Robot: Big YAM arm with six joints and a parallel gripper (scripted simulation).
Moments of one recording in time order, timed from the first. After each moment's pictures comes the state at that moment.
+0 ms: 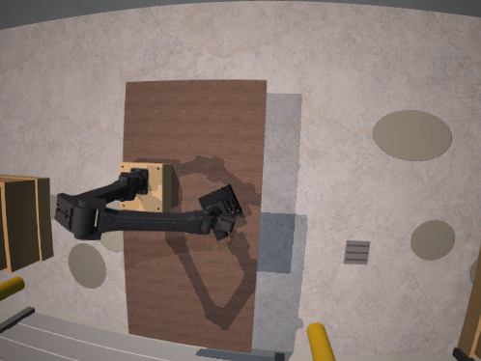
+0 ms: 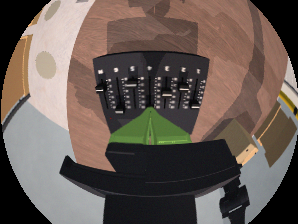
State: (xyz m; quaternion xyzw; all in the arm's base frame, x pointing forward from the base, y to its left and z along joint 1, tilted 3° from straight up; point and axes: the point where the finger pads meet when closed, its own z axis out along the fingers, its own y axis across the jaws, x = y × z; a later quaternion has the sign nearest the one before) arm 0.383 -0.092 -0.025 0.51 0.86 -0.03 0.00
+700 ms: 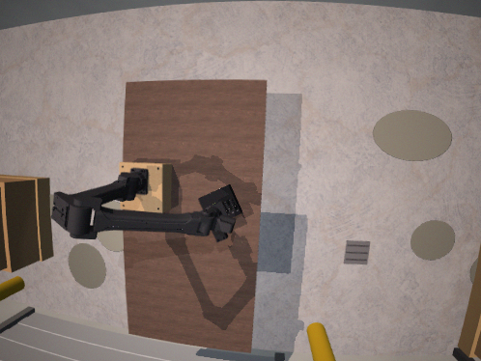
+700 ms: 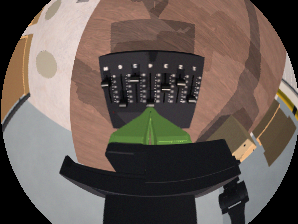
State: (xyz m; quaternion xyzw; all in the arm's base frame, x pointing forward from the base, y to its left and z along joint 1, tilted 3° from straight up) arm 0.384 -0.091 -0.007 0.51 0.86 -0.03 0.00
